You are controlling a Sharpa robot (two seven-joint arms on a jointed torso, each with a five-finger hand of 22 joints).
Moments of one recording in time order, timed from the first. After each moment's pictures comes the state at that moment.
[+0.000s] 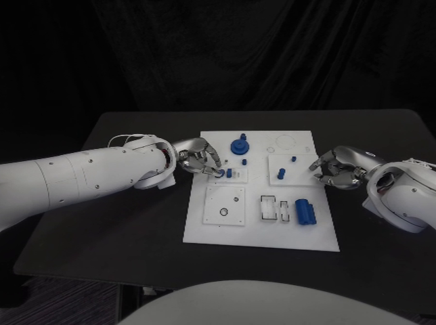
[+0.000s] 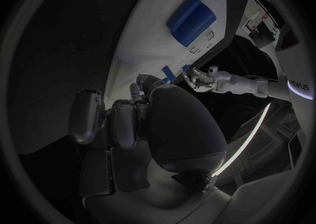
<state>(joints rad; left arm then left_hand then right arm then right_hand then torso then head) 1.20 -0.73 -0.21 1.26 -1.07 -0.11 0.16 1.39 0.00 0.08 0.17 0.06 0.74 0.16 0.27 0.24 1.47 0.06 1.57 1.31 1.47 0.00 1.56 1.31 0.00 1.47 0.11 1.50 1.31 1.24 -0.98 -0.25 1.57 -1.31 -0.34 -0.18 1.45 -0.06 0.32 0.19 0.37 0.88 0.09 0.10 0.17 1.43 -0.01 1.41 1.31 1.47 -0.08 1.41 1.31 0.07 1.46 0.03 1.23 1.31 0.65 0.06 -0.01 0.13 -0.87</state>
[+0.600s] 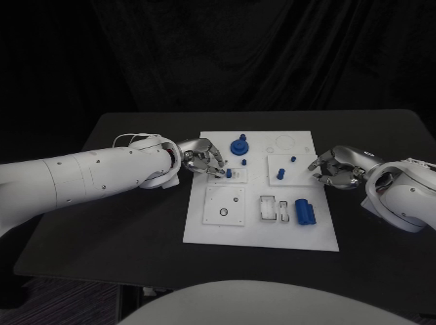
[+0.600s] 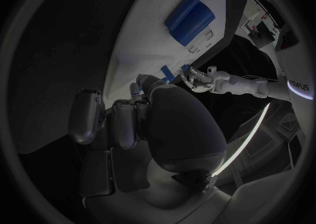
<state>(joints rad) 1.20 -0.70 -0.21 1.24 -1.10 -0.12 0.12 1.38 0.01 0.07 0.18 0.06 0.73 0.16 0.26 0.23 1.47 0.06 1.57 1.31 1.47 0.00 1.56 1.31 0.00 1.47 0.11 1.50 1.31 1.24 -0.97 -0.25 1.57 -1.31 -0.34 -0.18 1.45 -0.06 0.32 0.19 0.37 0.89 0.09 0.10 0.17 1.43 -0.01 1.41 1.31 1.47 -0.08 1.41 1.31 0.07 1.46 0.03 1.23 1.31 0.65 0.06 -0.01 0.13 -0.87</state>
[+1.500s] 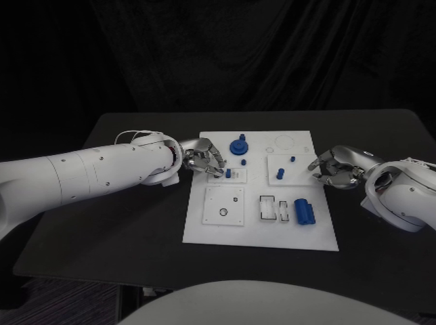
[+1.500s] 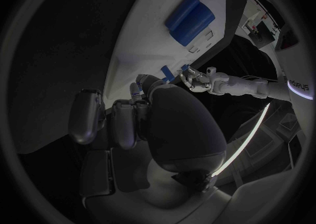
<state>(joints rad) 1.20 -0.67 -0.21 1.20 -1.10 -0.06 0.09 1.45 0.06 0.10 0.12 0.10 0.74 0.16 0.22 0.21 1.46 0.07 1.58 1.31 1.47 0.01 1.56 1.31 0.00 1.46 0.12 1.50 1.31 1.24 -0.97 -0.25 1.57 -1.31 -0.34 -0.18 1.45 -0.06 0.33 0.19 0.37 0.89 0.09 0.10 0.17 1.43 -0.01 1.41 1.31 1.47 -0.08 1.41 1.31 0.07 1.46 0.03 1.23 1.31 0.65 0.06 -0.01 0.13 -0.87</state>
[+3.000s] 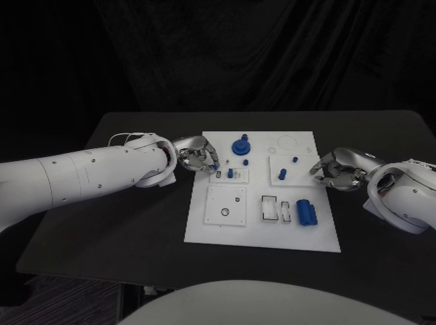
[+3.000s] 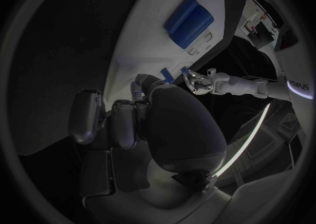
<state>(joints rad) 1.20 -0.73 -0.21 1.24 -1.10 -0.15 0.16 1.49 0.07 0.26 -0.03 0.17 0.92 0.12 0.39 0.20 1.47 0.04 1.57 1.39 1.47 -0.01 1.56 1.31 0.00 1.47 0.10 1.50 1.31 1.24 -0.97 -0.25 1.57 -1.31 -0.32 -0.18 1.45 -0.06 0.33 0.17 0.38 0.93 0.10 0.12 0.18 1.43 -0.01 1.41 1.31 1.47 -0.08 1.41 1.31 0.07 1.46 0.03 1.23 1.31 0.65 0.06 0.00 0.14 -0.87</state>
